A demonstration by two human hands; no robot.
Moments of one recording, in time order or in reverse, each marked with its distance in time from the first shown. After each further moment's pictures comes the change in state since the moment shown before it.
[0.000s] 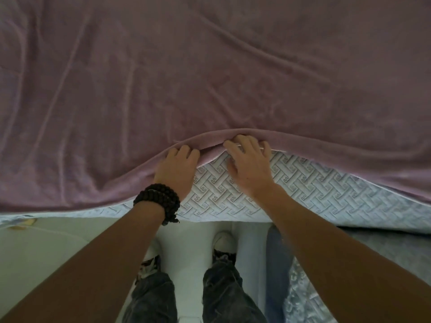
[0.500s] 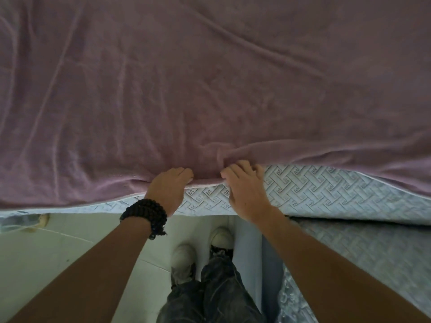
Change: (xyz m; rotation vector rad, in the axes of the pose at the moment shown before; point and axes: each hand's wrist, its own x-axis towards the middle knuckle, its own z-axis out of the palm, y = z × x) left_hand -0.043 0.003 0.018 -0.206 -0.121 0.033; right_hand -0.068 -0.002 0.009 0.072 -0.134 -0.074
